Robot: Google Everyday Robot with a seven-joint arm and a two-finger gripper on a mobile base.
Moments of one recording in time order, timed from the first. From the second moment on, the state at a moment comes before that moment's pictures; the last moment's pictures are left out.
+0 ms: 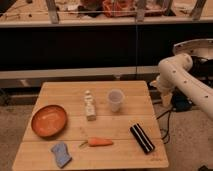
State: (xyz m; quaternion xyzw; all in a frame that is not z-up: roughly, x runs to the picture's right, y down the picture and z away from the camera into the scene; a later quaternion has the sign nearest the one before) arm 0.295 0.037 0.800 -0.25 -0.02 -0.20 0.95
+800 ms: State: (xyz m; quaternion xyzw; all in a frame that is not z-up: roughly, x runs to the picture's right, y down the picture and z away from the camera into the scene) arm 0.258 0.013 0.796 -0.22 -0.06 -0.28 0.93
